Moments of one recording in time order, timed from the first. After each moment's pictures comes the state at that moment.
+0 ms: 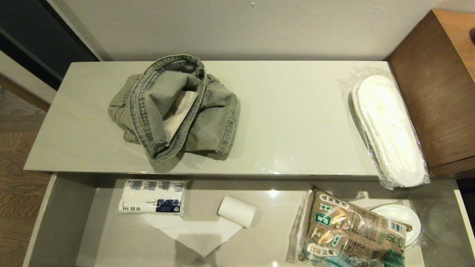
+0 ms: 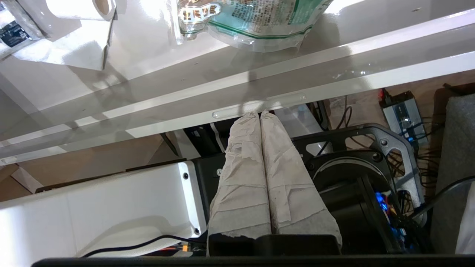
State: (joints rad) left arm 0.00 0.00 0.00 0.01 0.01 0.01; right arm 0.22 0.59 -0.72 0.91 0.03 0.57
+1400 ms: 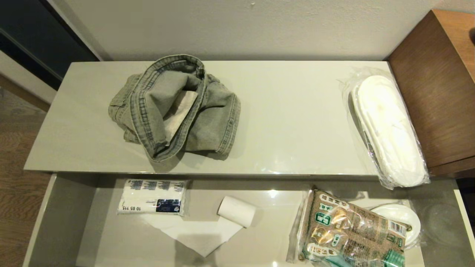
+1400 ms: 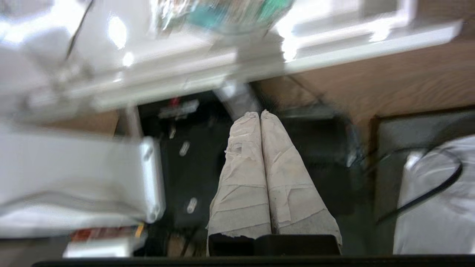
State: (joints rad) left arm 0.00 0.00 0.00 0.01 0.01 0.01; right arm -0.15 0.37 -0.99 1.32 0.15 0.15
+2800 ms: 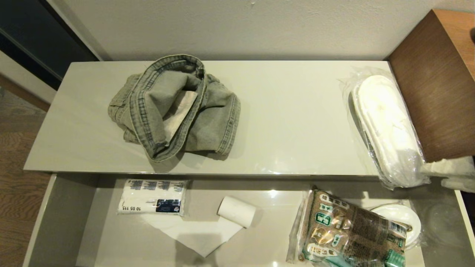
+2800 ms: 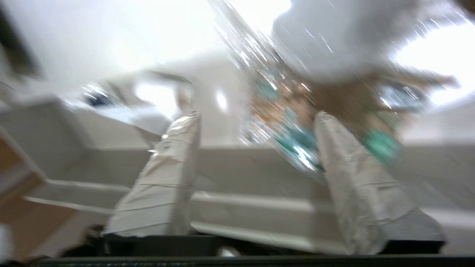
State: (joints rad) left arm 0.00 0.00 0.00 0.01 0.01 0.01; right arm -0.03 1.19 -1.03 0.52 0.33 0.35
